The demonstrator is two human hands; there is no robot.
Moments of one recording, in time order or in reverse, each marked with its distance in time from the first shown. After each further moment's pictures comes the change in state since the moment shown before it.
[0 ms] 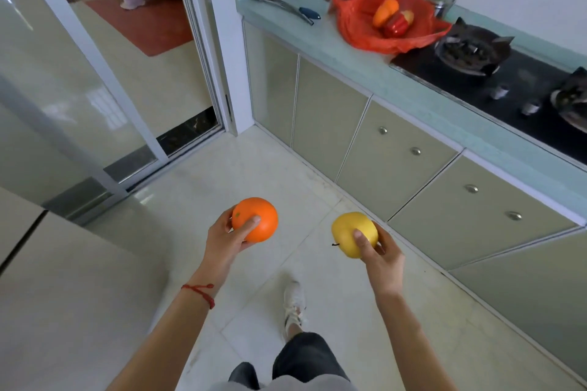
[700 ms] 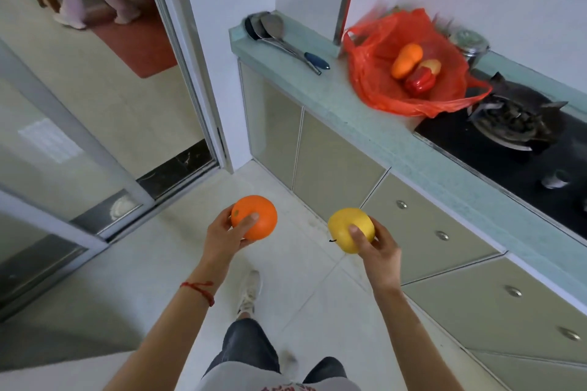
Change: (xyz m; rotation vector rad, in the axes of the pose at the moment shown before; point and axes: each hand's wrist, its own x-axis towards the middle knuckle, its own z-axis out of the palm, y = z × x) left_hand 0.256 0.130 0.075 -0.025 0.052 -0.032; right_hand 0.251 -0.124 0.126 -0.052 -0.023 -0.019
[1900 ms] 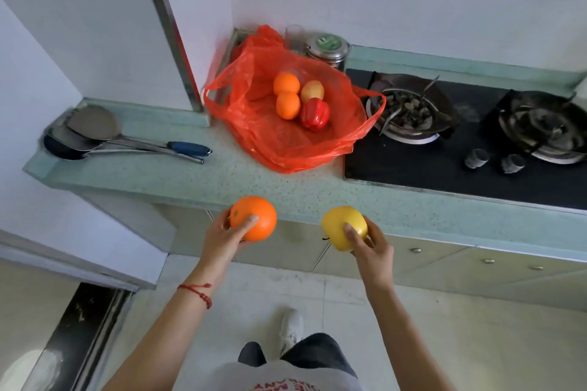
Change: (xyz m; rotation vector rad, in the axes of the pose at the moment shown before) left_hand 0.276 0.142 0.219 0.267 -0.671 0.003; right_hand 0.220 -0.066 0.041 0.272 0.584 0.182
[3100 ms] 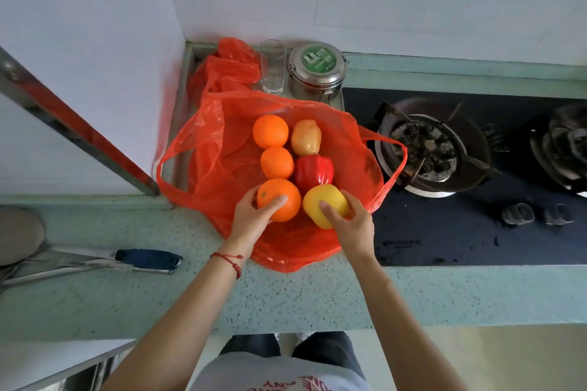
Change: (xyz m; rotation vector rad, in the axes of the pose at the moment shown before) left_hand 0.253 0.096 0.100 0.140 -0.140 -0.122; right_hand 0.212 -0.098 0.132 -0.262 0.044 0.003
